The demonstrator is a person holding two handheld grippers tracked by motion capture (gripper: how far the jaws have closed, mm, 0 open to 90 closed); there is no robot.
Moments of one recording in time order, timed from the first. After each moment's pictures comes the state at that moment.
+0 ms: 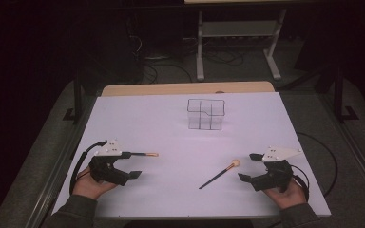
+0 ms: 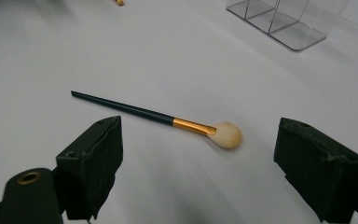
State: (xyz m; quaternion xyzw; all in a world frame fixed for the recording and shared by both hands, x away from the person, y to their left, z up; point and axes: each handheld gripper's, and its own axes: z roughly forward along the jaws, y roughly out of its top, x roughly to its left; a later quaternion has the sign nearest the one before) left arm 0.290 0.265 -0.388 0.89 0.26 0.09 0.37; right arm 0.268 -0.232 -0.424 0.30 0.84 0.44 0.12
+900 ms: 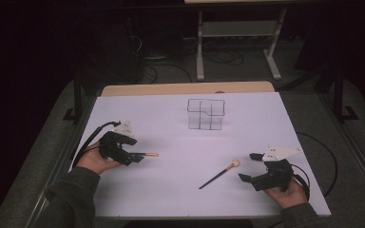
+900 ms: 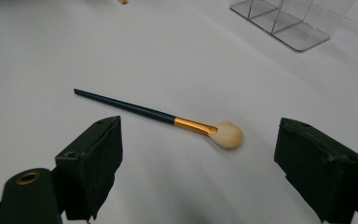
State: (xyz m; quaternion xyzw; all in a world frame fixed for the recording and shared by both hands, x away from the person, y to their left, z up) left arm 0.351 0.247 -0.375 0.93 0.22 0.07 0.28; right arm 0.269 -0.233 -0.422 0.30 0.84 0.44 0.12
